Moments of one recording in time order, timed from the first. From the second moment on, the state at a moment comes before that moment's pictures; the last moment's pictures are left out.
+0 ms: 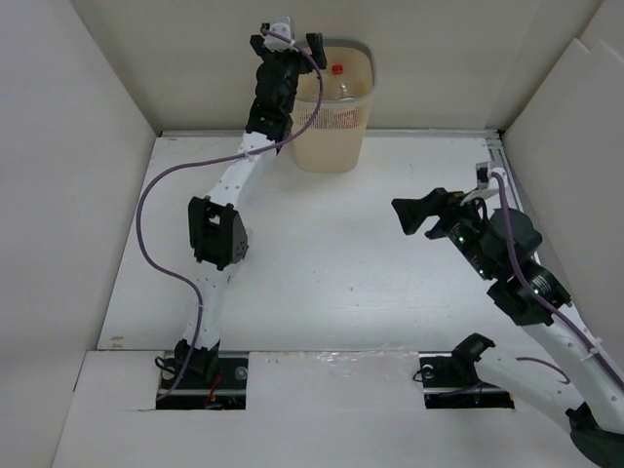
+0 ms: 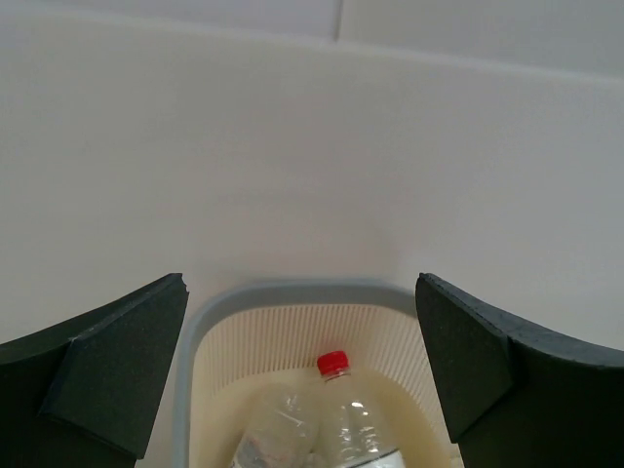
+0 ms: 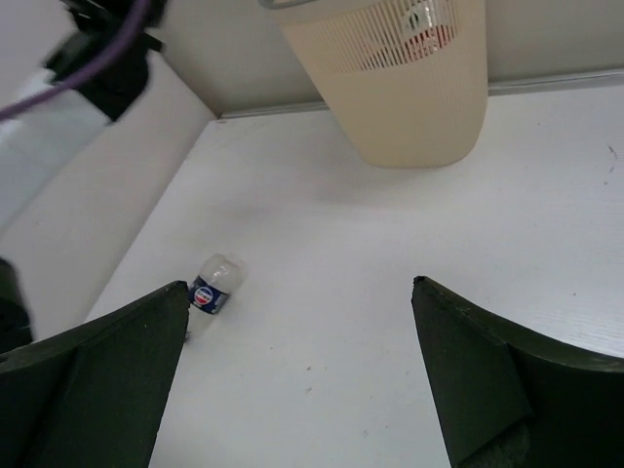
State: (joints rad) left arm -0.40 2.34 2.40 0.37 -0.20 -0.13; right arm 0.61 0.73 1.01 -0.31 0.18 0.45
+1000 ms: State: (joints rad) left arm -0.42 0.87 1.14 -0.55 -0.63 -0.62; right arm 0.99 2.12 1.80 -0.26 0.12 0.88
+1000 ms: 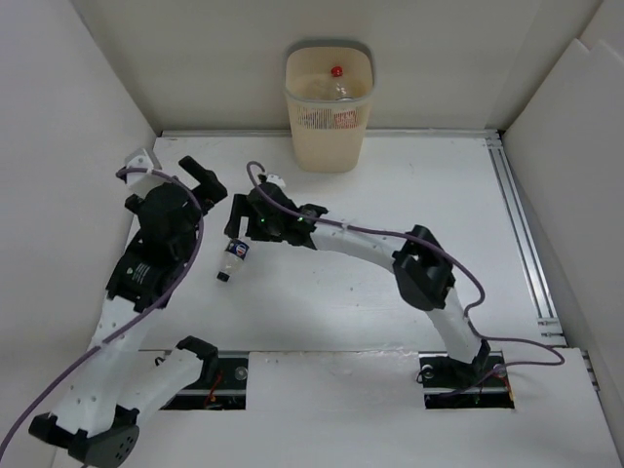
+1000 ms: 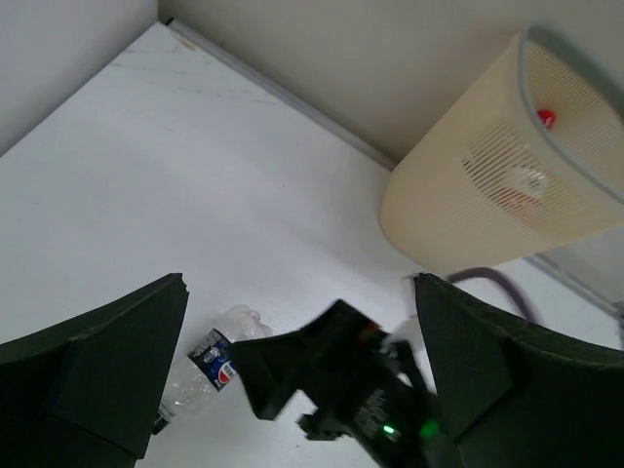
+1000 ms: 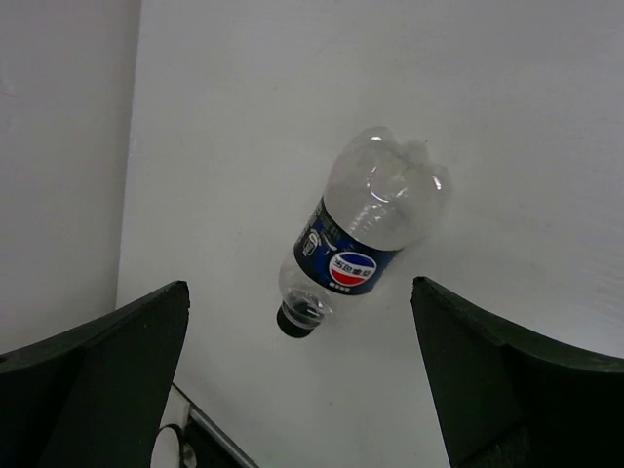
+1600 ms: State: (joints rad) left arm -0.42 0.65 1.07 -0.66 -0.64 -0.56; right arm 1.05 2.56 2.31 -0.55 0.16 1.07
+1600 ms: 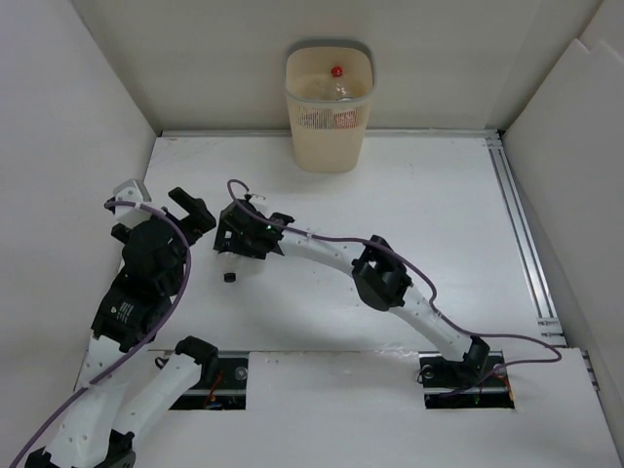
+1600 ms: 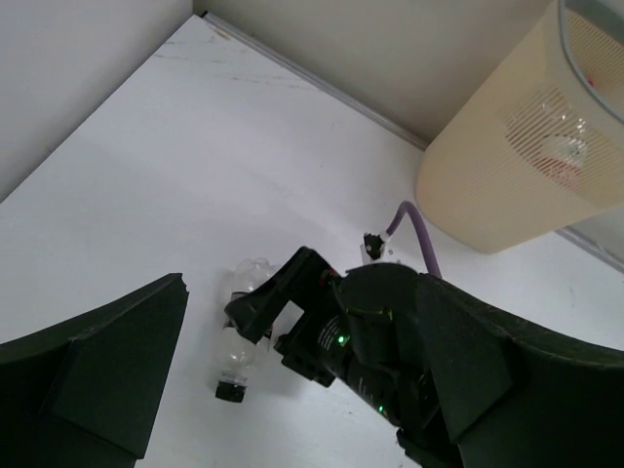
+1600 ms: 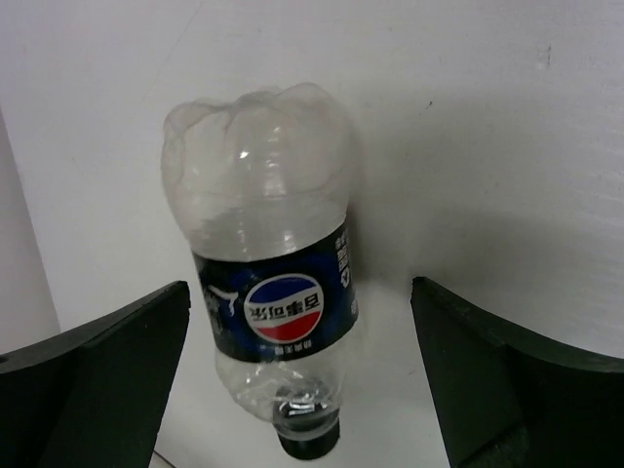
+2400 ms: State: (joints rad) left arm -0.41 0.59 0.88 -0.49 -0.23 -0.51; right arm 0.85 2.04 1.48 -0.13 0.00 0.83
